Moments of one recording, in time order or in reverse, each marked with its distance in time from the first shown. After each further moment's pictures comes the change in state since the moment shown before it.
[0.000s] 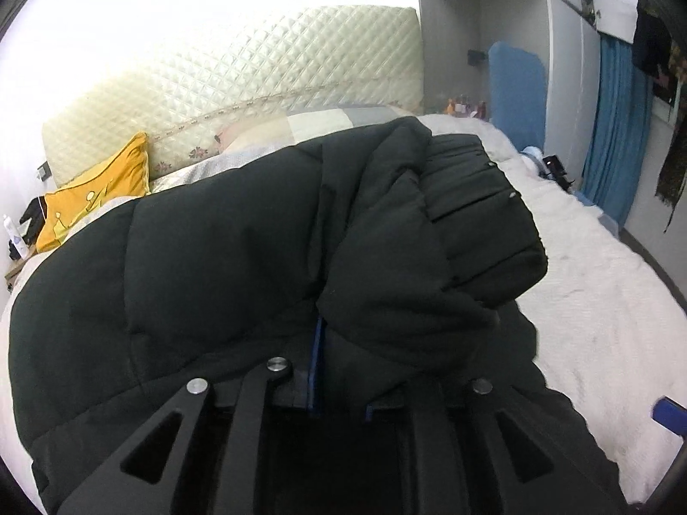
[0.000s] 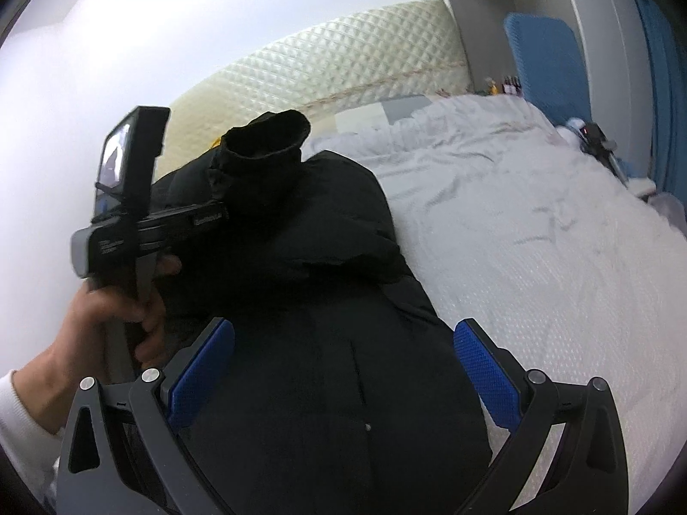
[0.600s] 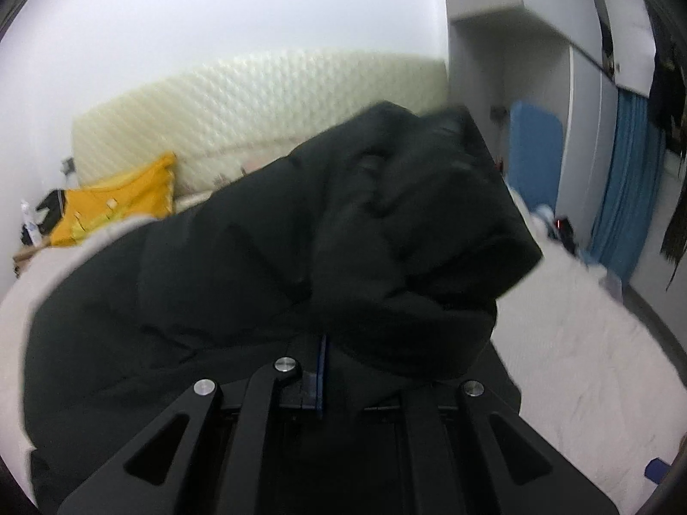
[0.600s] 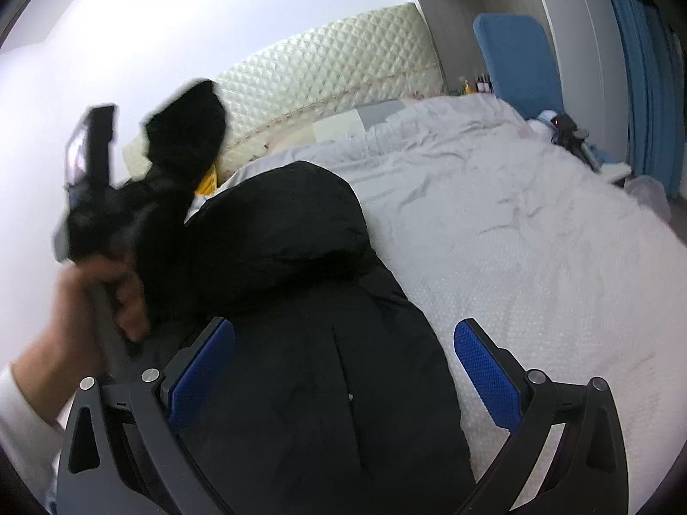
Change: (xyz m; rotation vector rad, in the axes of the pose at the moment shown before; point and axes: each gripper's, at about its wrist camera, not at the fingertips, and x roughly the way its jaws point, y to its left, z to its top) left arm -0.036 -0.049 0.020 -0.093 -0.108 0.032; right arm -0.025 -0.023 -0.008 0.086 -0.012 -0.049
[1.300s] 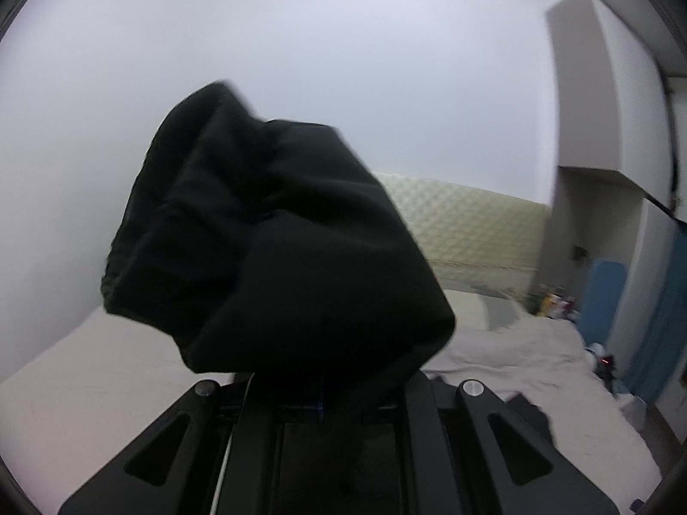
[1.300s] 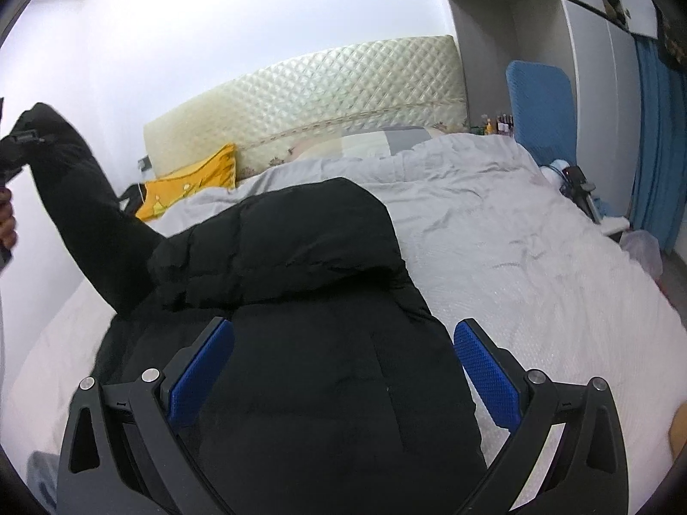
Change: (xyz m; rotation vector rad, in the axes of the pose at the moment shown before) left arm -0.251 0.283 0.054 -0.237 -0.328 0.209; right arm -0.051 0.062 -0.003 -0.143 -0.062 -0.018
